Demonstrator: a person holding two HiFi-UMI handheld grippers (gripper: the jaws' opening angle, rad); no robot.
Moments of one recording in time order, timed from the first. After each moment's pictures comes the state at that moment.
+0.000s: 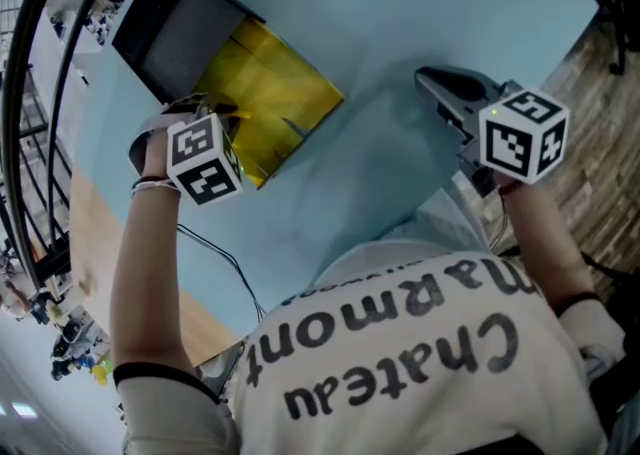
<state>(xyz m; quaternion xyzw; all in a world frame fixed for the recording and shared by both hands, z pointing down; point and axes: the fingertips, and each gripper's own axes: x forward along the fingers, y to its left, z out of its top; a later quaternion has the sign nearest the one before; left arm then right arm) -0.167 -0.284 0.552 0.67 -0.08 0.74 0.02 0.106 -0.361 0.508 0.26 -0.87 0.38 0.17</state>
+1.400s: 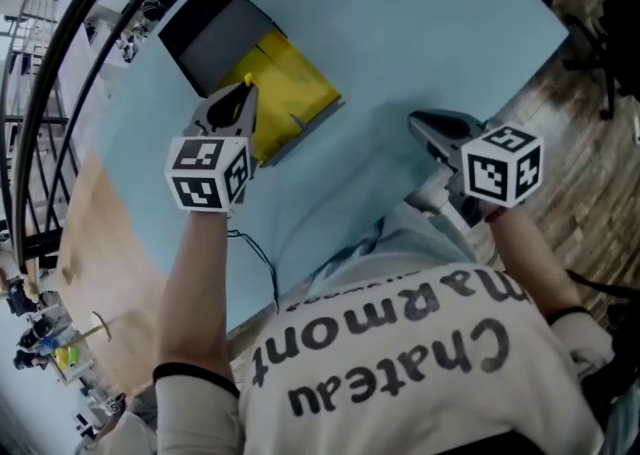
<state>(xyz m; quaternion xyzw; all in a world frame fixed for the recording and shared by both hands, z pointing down) -0.104 -0.319 0.425 0.76 -0.58 0.26 0.12 0.133 -0.297 0.478 0.23 -0.90 0.34 0.16</state>
